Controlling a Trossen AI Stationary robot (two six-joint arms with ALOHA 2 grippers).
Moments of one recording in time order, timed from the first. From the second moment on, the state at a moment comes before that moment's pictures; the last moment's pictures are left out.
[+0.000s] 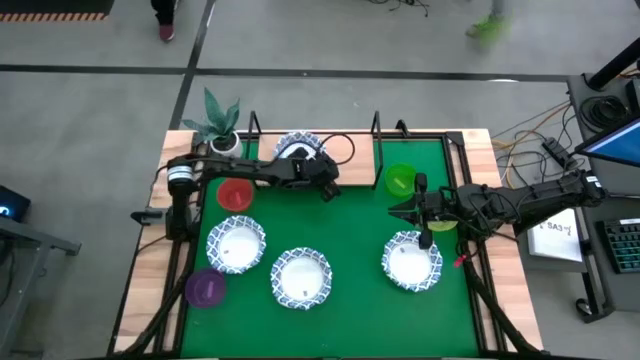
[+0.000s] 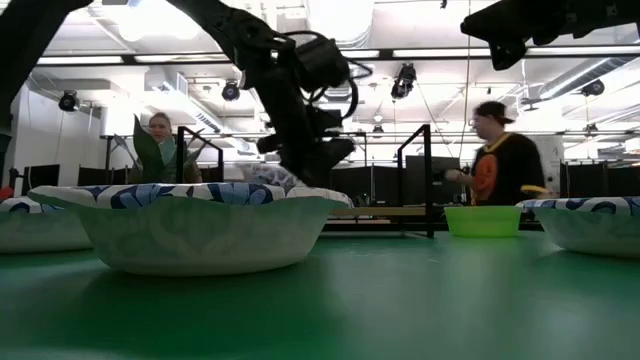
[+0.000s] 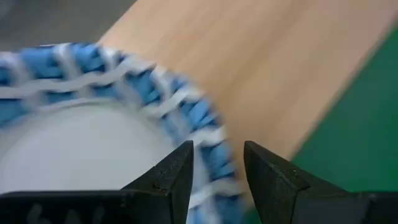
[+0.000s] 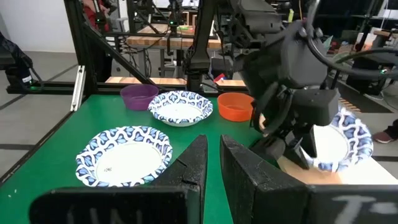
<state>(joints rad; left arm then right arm) 0.23 1.95 1.36 -0.41 -0.50 -0.28 0.16 0.66 0.44 0.11 0.16 -0.02</state>
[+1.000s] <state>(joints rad) 0.05 1.91 1.63 -0.89 -0.39 -0.21 0.16 0.66 0.44 0.11 0.16 -0.02</state>
